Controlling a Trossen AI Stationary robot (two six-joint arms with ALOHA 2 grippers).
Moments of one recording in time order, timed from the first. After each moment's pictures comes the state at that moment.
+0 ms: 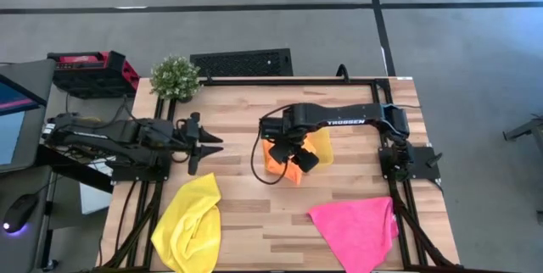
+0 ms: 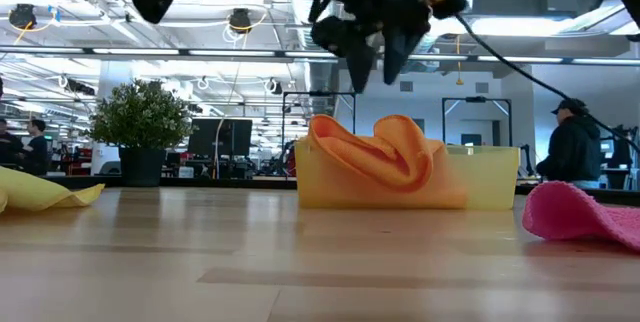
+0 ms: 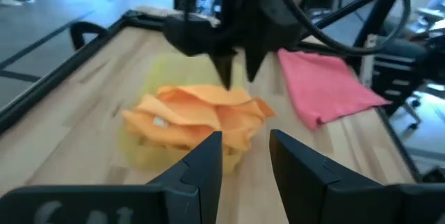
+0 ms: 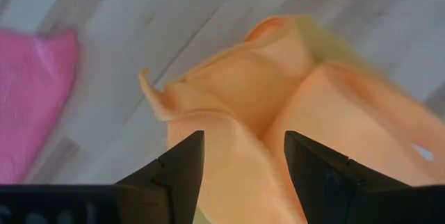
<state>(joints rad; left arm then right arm) -0.12 0.68 0.64 -0.29 -0.18 -0.22 -0.01 2.02 1.86 -1.29 -0.17 -0.79</state>
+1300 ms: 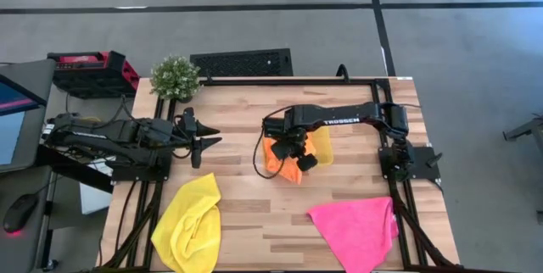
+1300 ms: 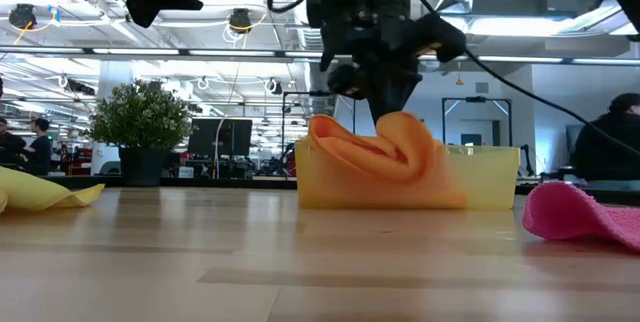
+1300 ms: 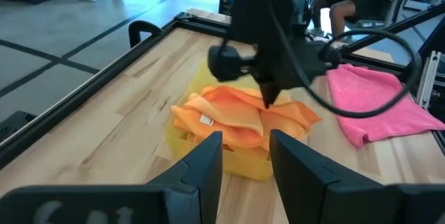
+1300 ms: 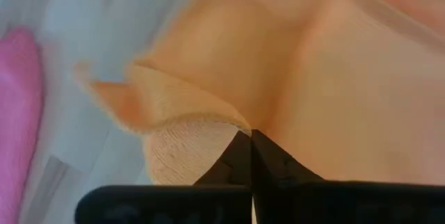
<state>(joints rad) -0.12 0.66 0.64 -0.32 -0.35 -0.27 -0.08 2.02 1.67 -1.16 -0.19 -0.64</state>
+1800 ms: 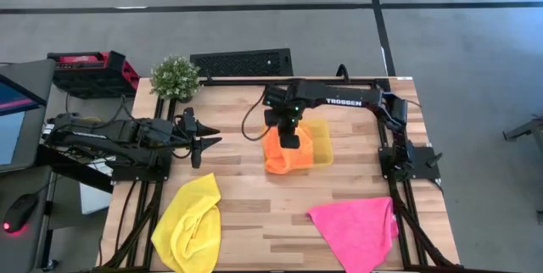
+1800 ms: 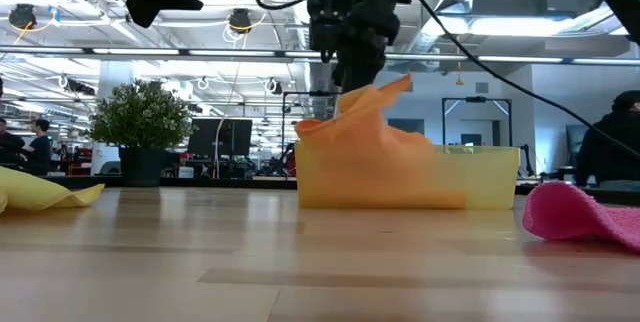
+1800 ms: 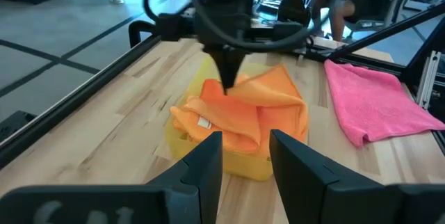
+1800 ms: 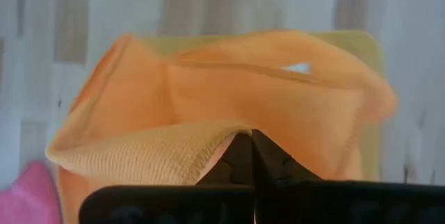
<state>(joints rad) -0.12 0.66 0.64 -0.32 -0.35 -0.27 -0.24 2.02 1.79 -1.09 -0.29 -0.33</state>
